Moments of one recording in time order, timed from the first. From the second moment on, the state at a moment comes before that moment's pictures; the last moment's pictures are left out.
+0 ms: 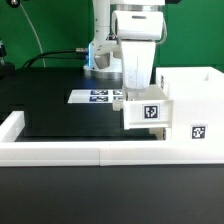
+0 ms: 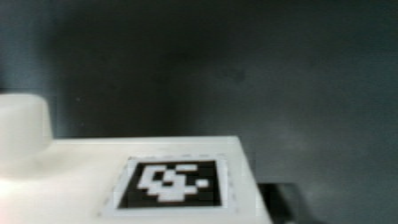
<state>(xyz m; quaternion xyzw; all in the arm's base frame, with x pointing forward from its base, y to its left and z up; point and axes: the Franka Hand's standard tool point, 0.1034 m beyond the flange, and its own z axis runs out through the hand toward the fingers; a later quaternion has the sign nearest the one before) 0.538 0.006 0.055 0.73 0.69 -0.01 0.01</state>
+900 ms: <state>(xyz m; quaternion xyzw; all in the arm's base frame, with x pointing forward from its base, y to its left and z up) 0.548 -0.035 0.103 0.72 0.69 -0.01 0.03</state>
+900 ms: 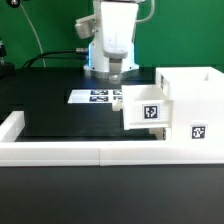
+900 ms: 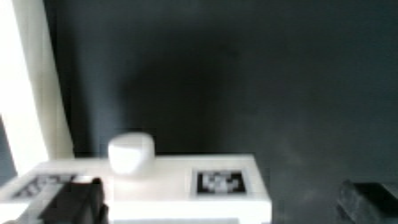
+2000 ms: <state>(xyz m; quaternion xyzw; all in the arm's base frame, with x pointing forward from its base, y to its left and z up) 0.521 -0.074 0.040 0.72 0.69 0.03 -0.07</state>
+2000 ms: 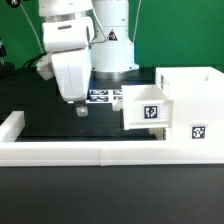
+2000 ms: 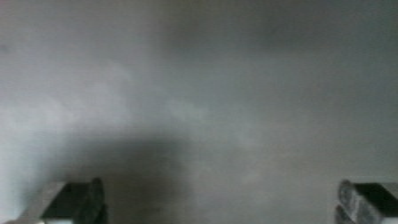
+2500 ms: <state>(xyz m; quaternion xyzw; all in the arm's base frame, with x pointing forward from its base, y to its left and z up) 0.534 -0.038 0.045 0.75 0.65 0.03 -0.07</state>
